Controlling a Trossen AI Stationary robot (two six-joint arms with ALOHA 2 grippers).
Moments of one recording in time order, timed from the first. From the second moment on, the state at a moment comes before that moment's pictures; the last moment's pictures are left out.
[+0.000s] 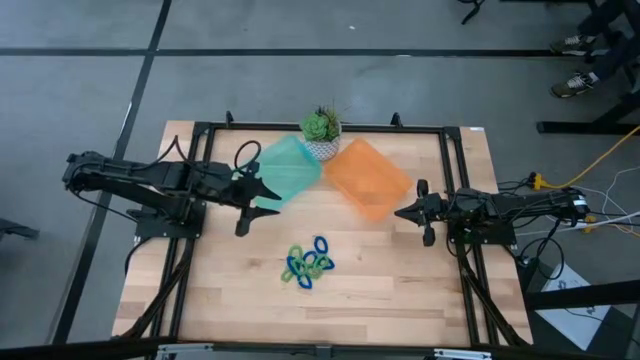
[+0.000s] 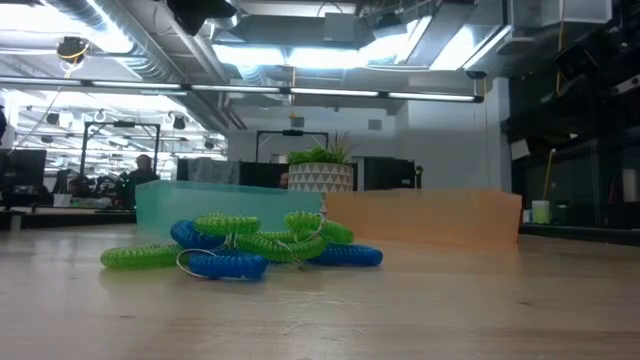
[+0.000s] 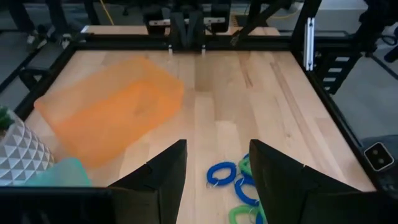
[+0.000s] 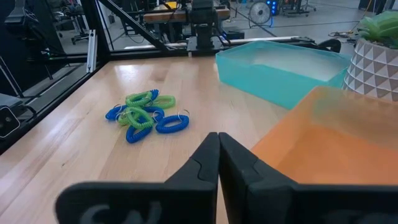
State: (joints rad) left arm -0.10 0.92 0.85 -0.36 -0.06 -0.07; right arm 0.08 0.20 0.01 0.03 0.08 0.07
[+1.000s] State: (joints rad) left arm -0.16 1.26 0.85 -0.45 -0.32 0.27; right arm 0.08 0.20 0.01 0.03 0.08 0.07
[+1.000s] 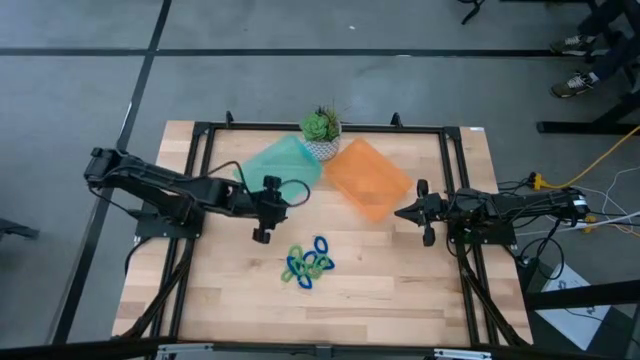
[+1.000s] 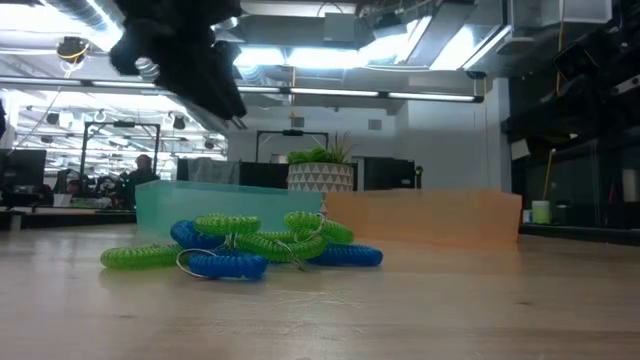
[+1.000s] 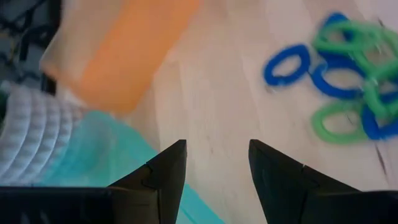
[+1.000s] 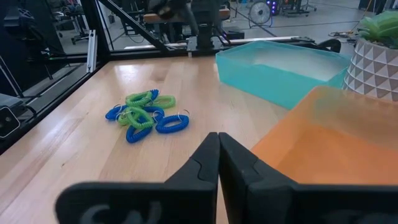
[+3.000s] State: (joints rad) left arm -0.49 1.64 0.82 -0.20 -0.29 0.96; right arm 0.08 0.20 0.01 0.03 0.08 0.07
